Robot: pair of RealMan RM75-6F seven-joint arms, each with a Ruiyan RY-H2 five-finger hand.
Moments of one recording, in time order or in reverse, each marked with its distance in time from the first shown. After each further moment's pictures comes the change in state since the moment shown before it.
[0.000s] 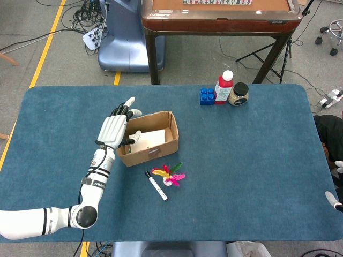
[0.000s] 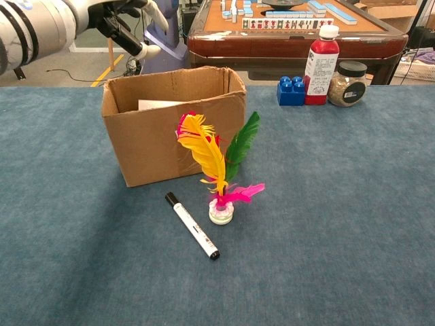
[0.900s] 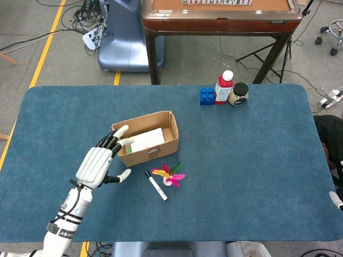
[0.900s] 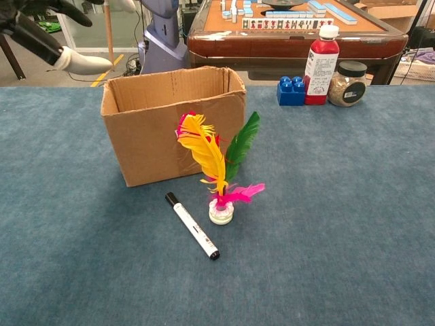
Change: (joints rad) left arm 0.253 0.243 0.256 -0.515 0.398 0.167 -0.012; right arm -0.010 0.003 0.005 0.001 0.011 0.020 0.012
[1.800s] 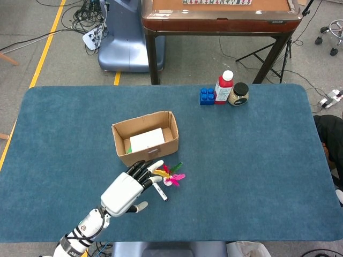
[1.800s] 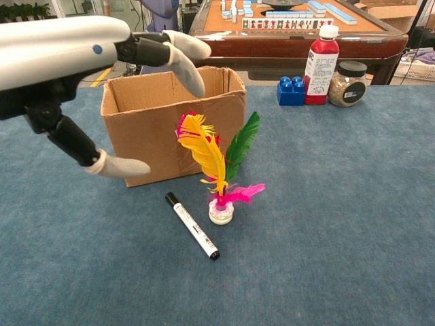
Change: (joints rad) left arm 0.036 -0.103 0.137 0.090 0.349 -0.195 0.207; right arm 0.003 0.009 0.019 0.021 0.059 -0.019 0.050
